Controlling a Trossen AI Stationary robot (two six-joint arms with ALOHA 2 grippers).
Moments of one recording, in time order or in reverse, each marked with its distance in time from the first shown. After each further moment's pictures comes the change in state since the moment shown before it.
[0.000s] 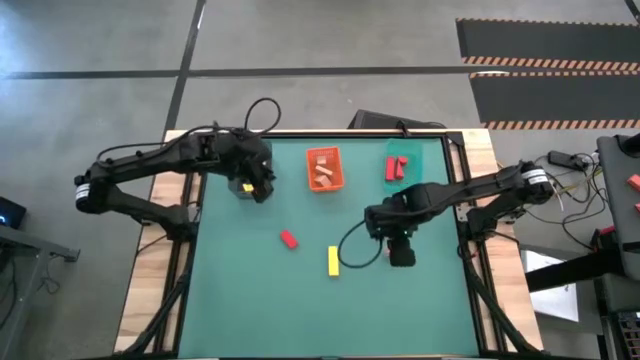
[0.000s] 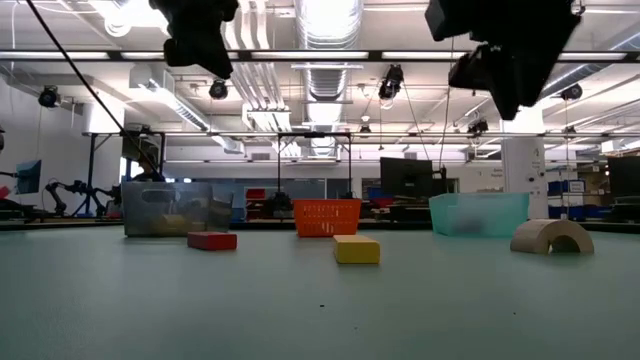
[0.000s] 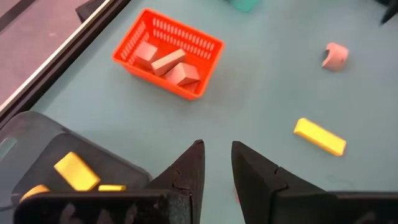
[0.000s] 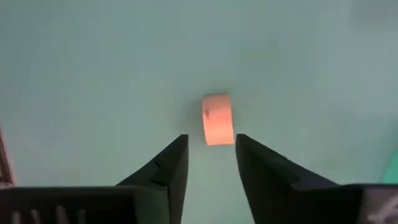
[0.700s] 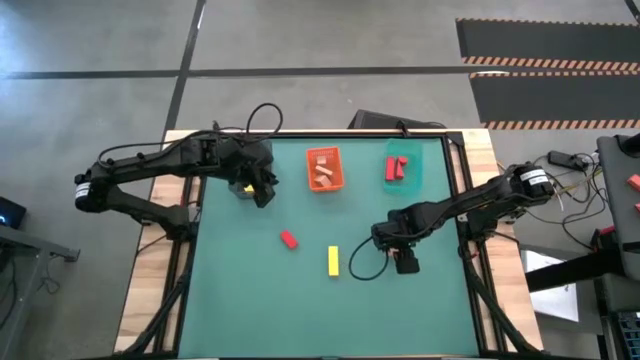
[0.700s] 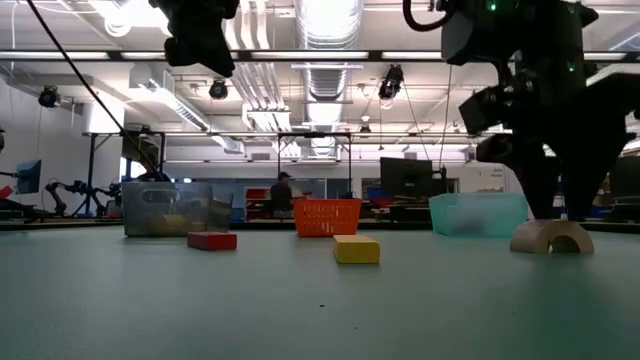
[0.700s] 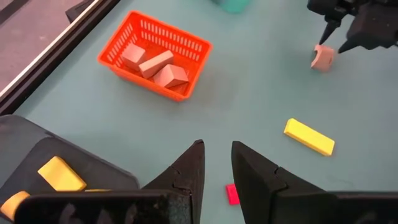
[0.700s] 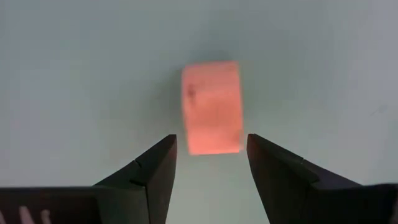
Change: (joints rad) left arm -0.045 -0.003 -0.017 0.033 -0.006 -0.031; right arm 0.040 0.000 -0.409 0.352 0.048 -0.006
